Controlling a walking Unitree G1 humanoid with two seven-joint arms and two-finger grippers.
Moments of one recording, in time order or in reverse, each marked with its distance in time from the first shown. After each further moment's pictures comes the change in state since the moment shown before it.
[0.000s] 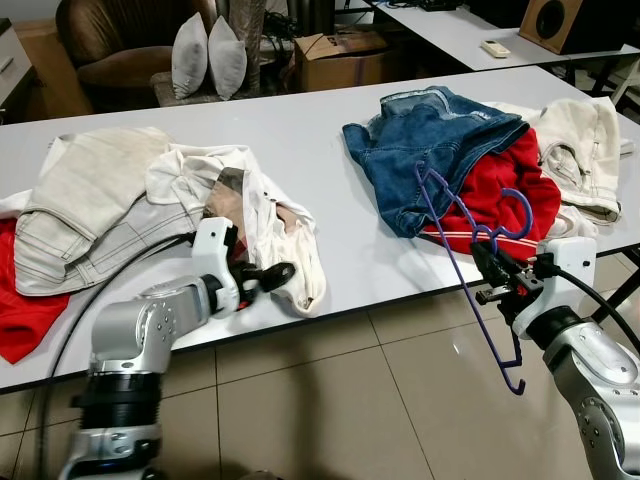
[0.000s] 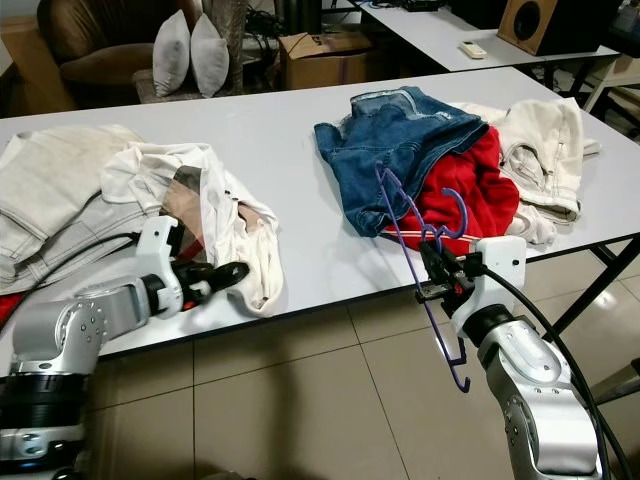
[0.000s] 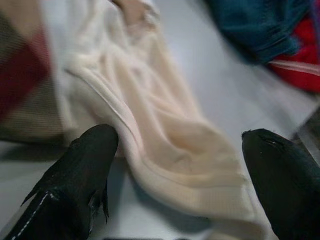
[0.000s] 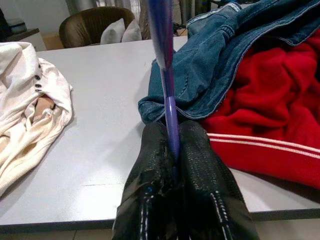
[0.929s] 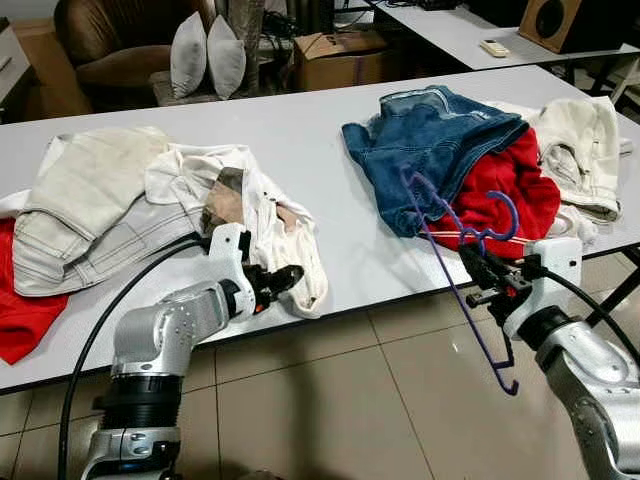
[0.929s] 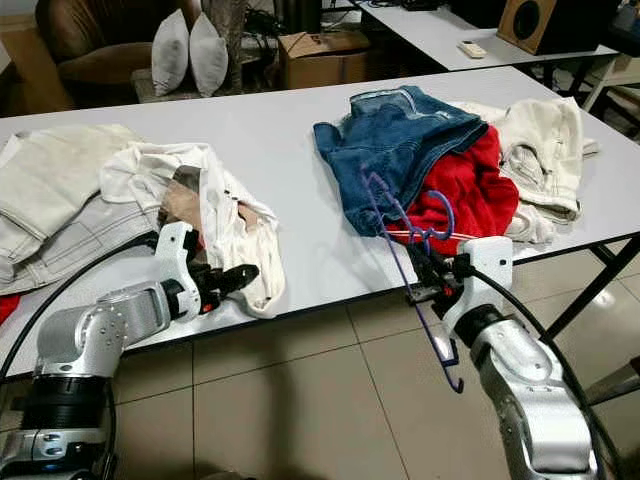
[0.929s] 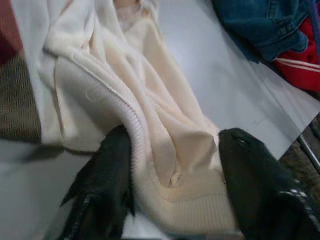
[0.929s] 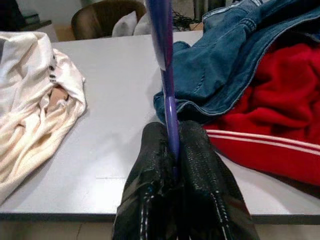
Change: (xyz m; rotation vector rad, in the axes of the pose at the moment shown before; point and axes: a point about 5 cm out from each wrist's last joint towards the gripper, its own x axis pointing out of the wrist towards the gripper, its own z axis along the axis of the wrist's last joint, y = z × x) left arm 0.013 -0.005 -0.007 0.012 -0.020 0.032; right arm 0.002 0.006 0.000 -0.026 0.016 0.062
